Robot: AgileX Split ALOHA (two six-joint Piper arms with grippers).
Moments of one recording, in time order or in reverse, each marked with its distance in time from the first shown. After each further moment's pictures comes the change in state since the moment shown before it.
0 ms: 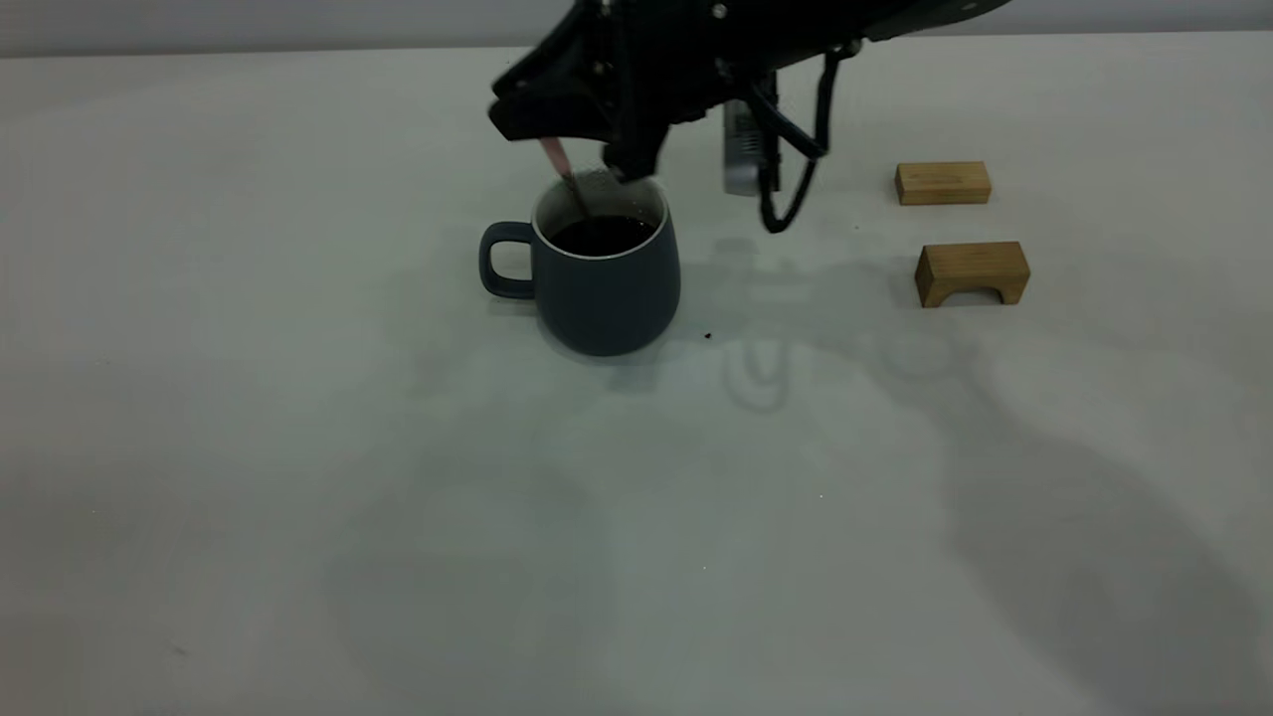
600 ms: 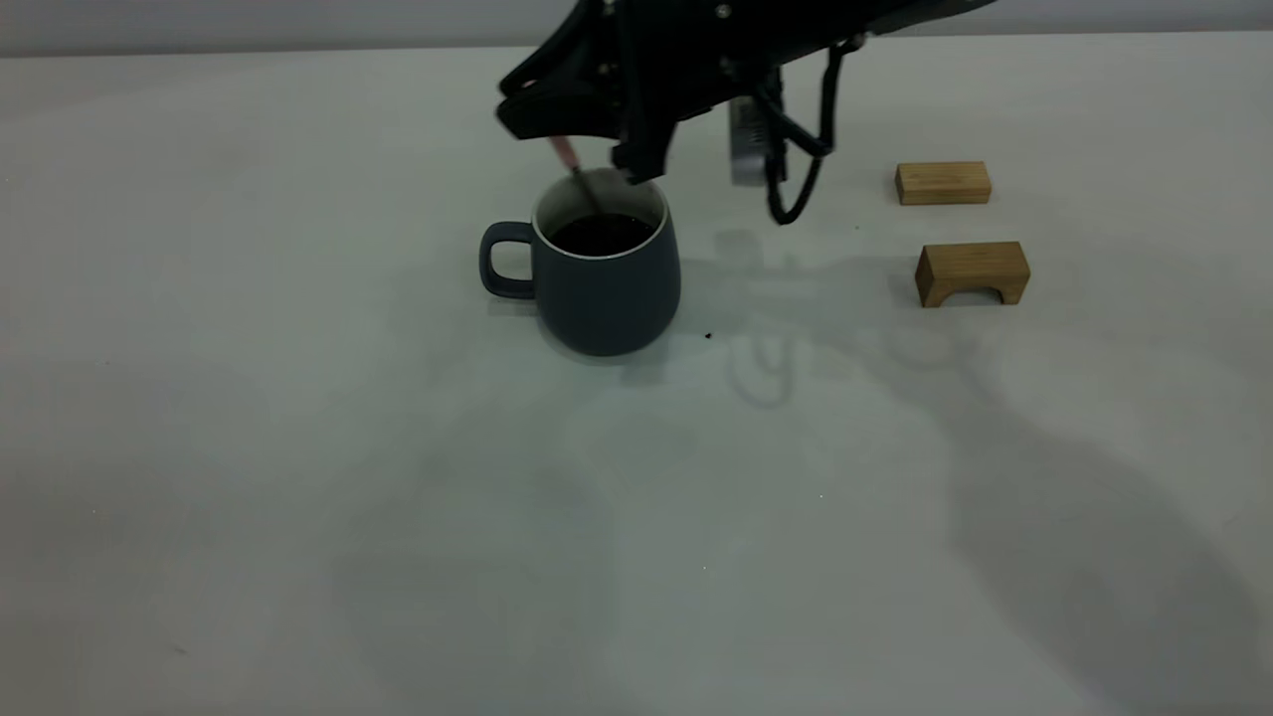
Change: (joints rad) left arm 0.000 0.000 0.000 0.000 0.000 0.000; right arm -0.012 0.000 -0.012 0.009 -0.015 -0.076
